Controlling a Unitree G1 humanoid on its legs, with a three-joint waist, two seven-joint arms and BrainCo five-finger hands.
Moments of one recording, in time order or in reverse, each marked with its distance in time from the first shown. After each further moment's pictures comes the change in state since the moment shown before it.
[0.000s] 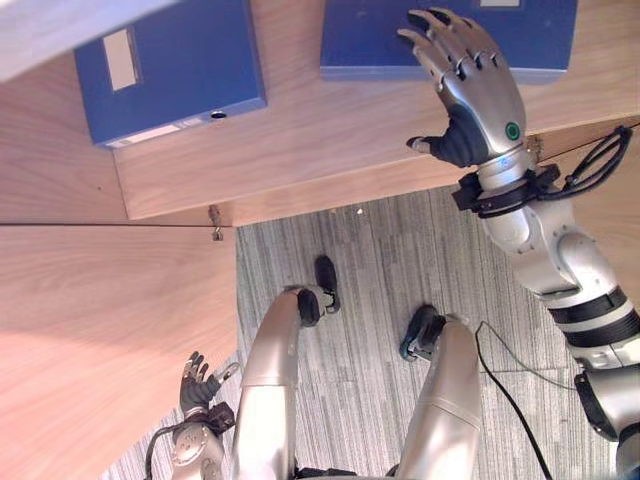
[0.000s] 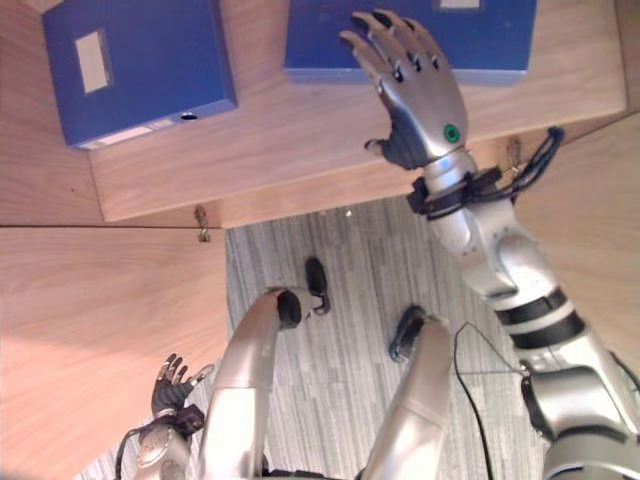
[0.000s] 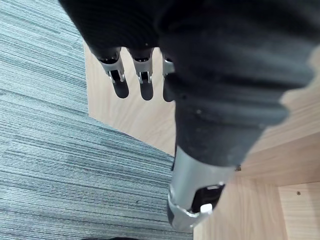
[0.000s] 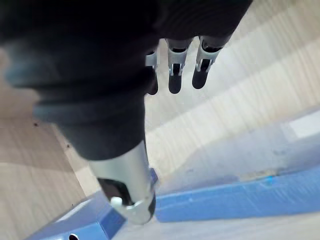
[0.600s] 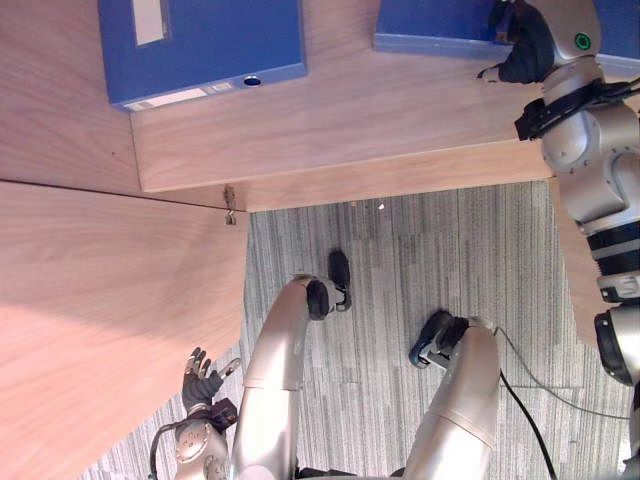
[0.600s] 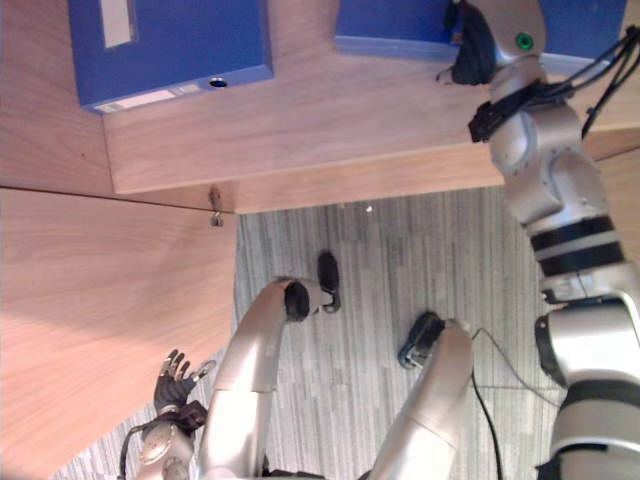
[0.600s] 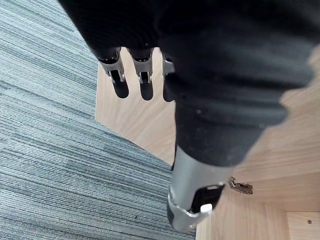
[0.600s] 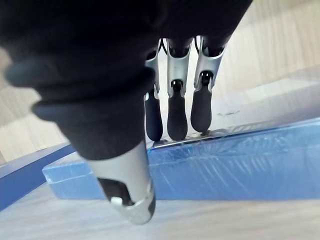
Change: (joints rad) left arm 0.003 -0.034 0.006 -0.071 -0.001 0.010 0.003; right arm -0.328 -0.071 0.021 0.466 0.044 0.009 0.137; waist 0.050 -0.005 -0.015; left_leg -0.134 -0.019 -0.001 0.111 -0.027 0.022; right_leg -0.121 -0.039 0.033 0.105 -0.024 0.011
